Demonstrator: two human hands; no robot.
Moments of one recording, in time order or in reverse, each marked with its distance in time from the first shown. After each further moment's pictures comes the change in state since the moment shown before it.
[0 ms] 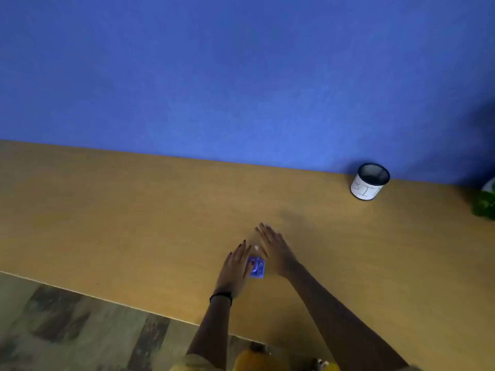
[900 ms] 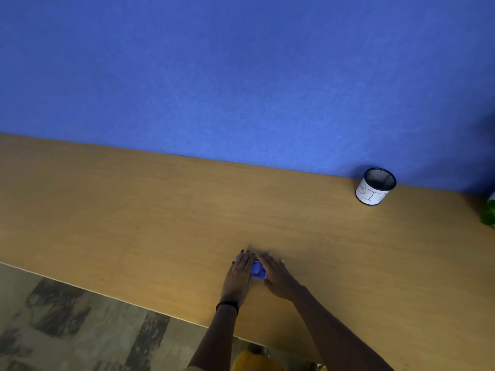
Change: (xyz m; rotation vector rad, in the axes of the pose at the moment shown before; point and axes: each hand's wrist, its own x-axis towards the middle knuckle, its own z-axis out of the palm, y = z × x) left_hand -0.008 -0.003 0.024 0.011 0.088 -0.027; right_hand -0.025 0.009 0.046 0.124 -0.256 0.013
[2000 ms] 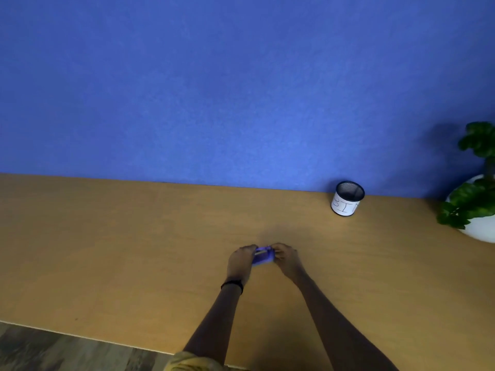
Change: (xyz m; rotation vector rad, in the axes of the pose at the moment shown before) left_hand 0.076 0.066 -0.062 0.018 0.038 0.018; right_hand -0.007 0.028 -0.084 0.566 0.552 0.180
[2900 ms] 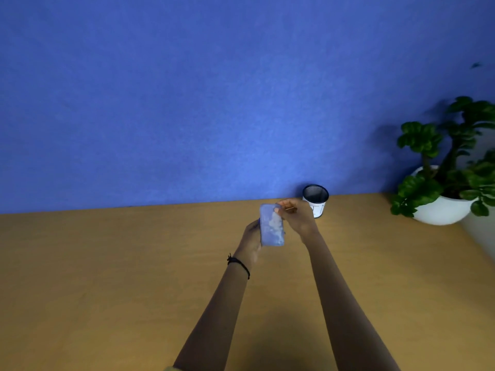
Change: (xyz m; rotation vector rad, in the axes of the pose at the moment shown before) left_hand 0.058 0.107 -0.043 -1.423 -0.280 -0.202; right_hand 0.021 -0.075 -0.136 0.253 0.393 0.025
